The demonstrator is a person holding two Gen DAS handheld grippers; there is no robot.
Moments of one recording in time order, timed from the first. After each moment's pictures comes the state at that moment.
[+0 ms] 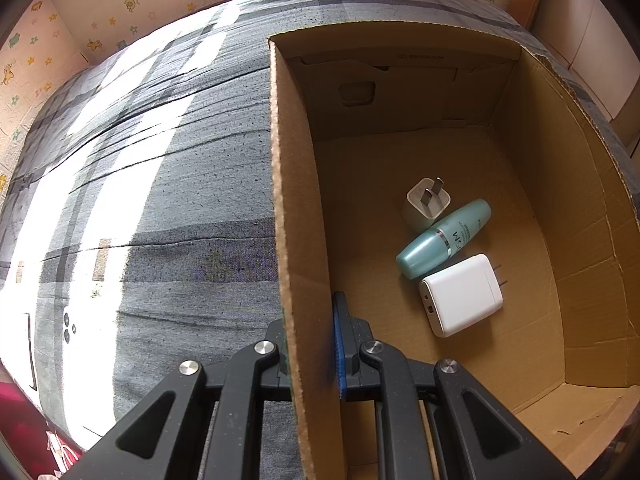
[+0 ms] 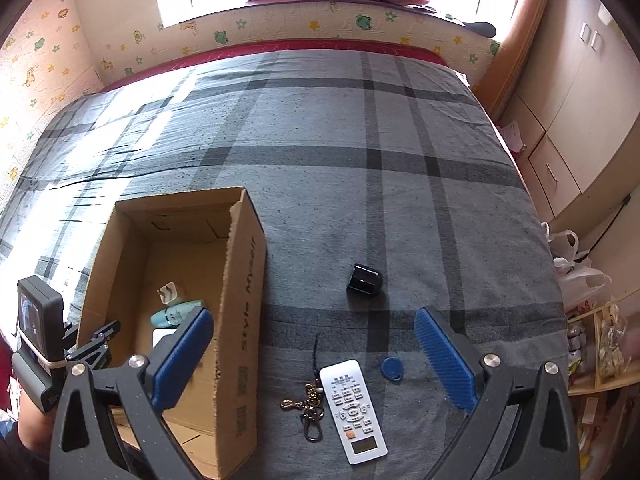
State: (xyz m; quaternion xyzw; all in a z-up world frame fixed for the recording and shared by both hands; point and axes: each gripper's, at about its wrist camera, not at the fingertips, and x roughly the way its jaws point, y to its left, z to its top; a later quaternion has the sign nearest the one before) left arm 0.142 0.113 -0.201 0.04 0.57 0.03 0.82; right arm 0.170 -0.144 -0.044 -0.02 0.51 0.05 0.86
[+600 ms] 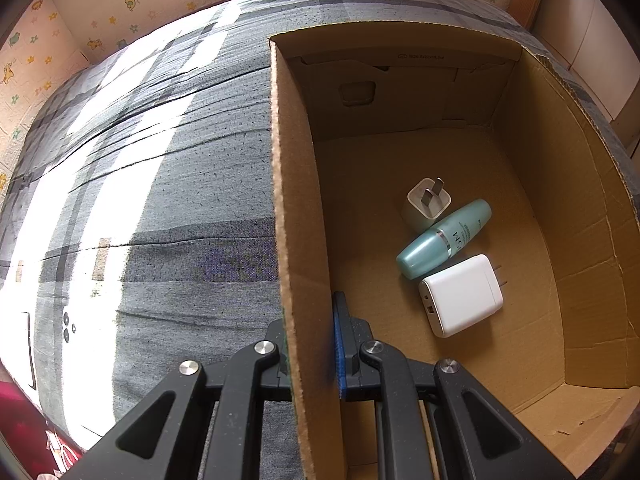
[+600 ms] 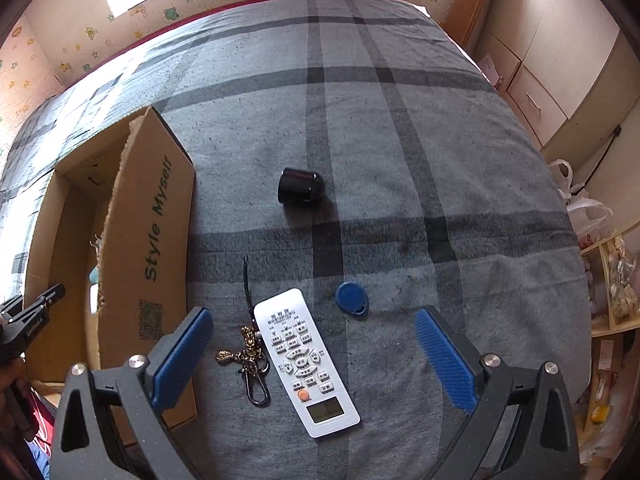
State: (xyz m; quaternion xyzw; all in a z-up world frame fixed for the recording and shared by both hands) left arm 0.142 0.113 -0.202 0.04 0.57 0.03 0.82; right arm 0.139 -0.209 -0.136 0.02 0.57 0.00 0.82
